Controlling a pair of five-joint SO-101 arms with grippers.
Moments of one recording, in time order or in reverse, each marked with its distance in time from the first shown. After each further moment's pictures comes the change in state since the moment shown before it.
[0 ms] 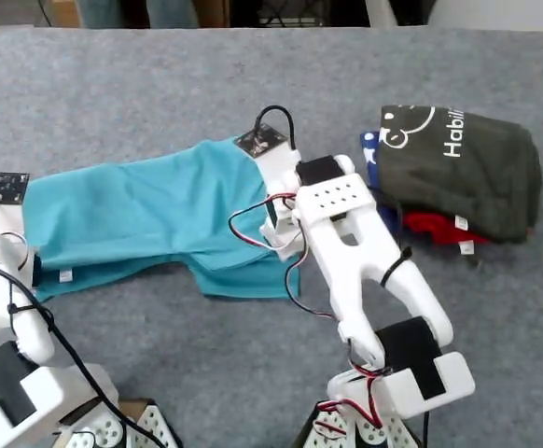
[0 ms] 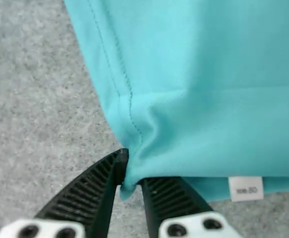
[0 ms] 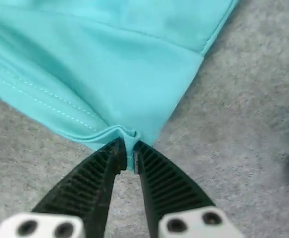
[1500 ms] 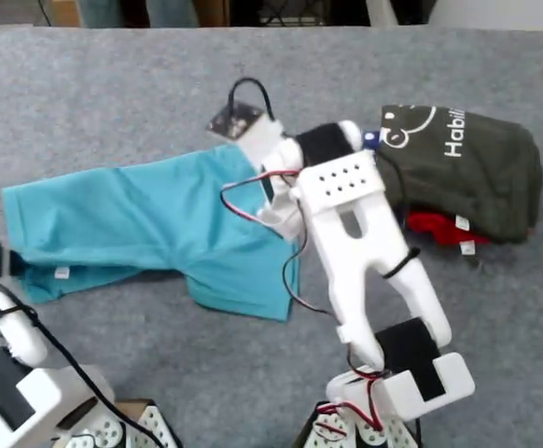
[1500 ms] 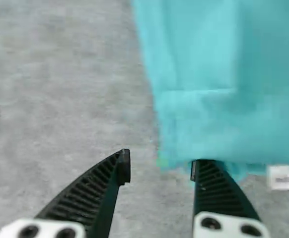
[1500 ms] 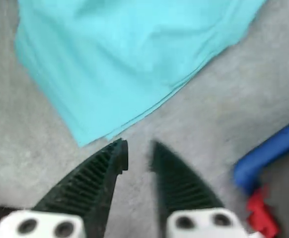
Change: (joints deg) left arm -6.6 -0.6 -16.4 16.5 0.0; right arm -0.9 0.4 -24.0 16.9 13.9
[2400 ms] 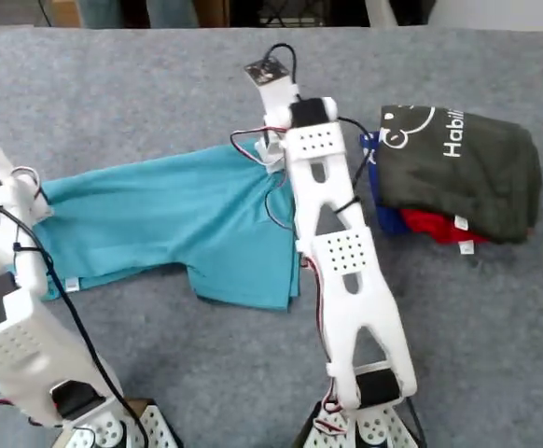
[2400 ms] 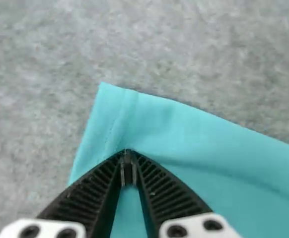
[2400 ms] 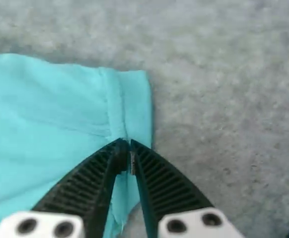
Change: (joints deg) left arm 15.1 27.1 -12.7 -21.3 40.7; right arm 9.1 82.5 -91.3 1.1 -16.4
